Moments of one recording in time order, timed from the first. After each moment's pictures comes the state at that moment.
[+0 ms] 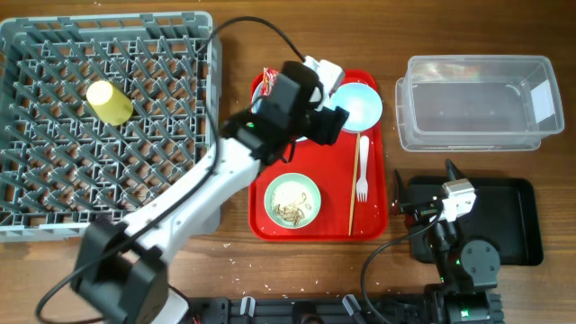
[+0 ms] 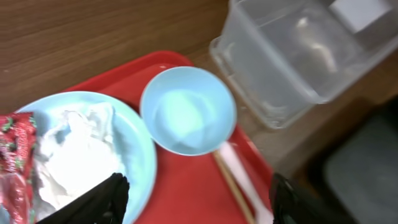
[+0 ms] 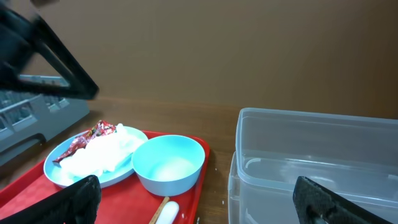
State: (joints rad) left arm -0.65 1.68 1.28 -0.30 0.11 -0.15; right arm 0.06 0.02 0.01 0.00 -0.13 -0.01
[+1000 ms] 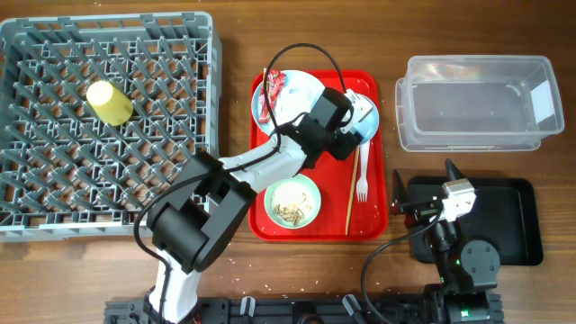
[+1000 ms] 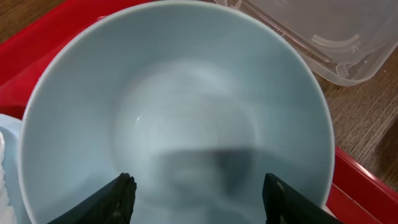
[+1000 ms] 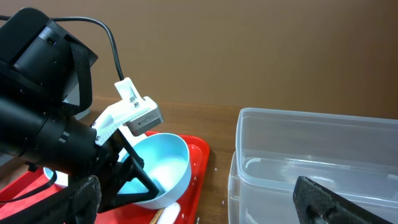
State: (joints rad) left arm -0.73 2.06 1.28 -0.02 0.10 0.07; right arm 0.06 0.02 0.01 0.00 -0.13 -0.01
